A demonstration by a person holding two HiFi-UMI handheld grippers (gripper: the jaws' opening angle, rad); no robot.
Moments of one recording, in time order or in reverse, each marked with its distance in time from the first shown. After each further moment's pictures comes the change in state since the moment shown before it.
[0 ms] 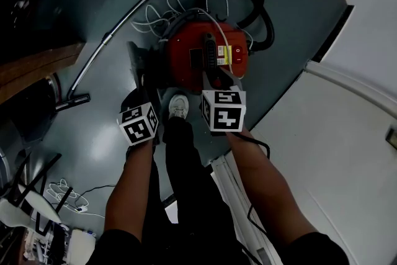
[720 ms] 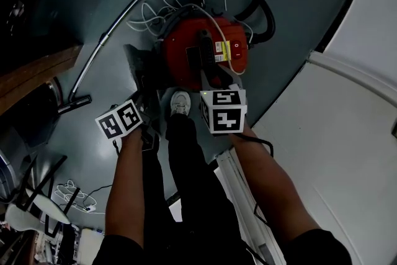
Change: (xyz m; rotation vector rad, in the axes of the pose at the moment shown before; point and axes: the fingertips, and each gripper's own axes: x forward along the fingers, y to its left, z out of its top) left arm 0.004 -0.014 -0.010 -0.262 0.174 -0.277; right arm 0.000 -0.002 -0.002 -0.007 0.016 0.014
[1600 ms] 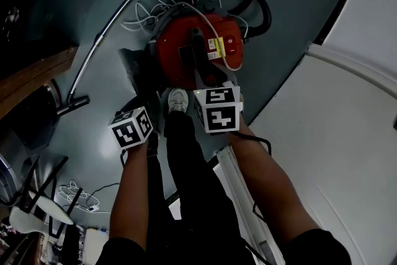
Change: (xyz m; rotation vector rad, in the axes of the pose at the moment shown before) left arm -0.009 -0.011 -0.020 0.209 0.061 0.213; right arm -0.001 -0.004 -0.002 -0.009 0.017 0.022
